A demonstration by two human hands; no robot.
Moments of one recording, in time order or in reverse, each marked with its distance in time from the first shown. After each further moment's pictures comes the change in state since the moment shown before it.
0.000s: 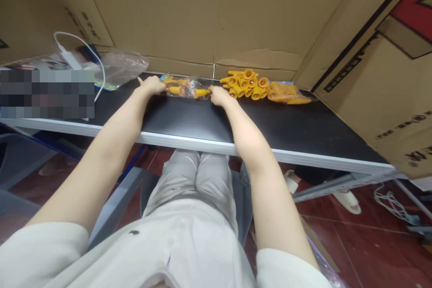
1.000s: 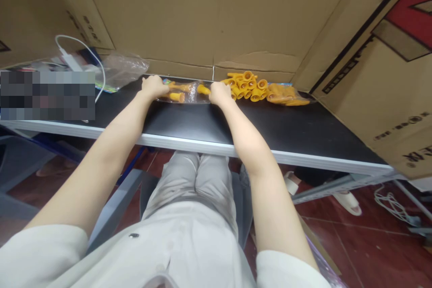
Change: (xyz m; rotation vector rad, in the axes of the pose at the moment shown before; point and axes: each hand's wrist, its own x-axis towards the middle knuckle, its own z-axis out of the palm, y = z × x) left_hand -0.011 0.012 0.001 0.019 0.116 0.077; right_hand -0.018 -0.026 -0.020 -0.164 0.131 0.124
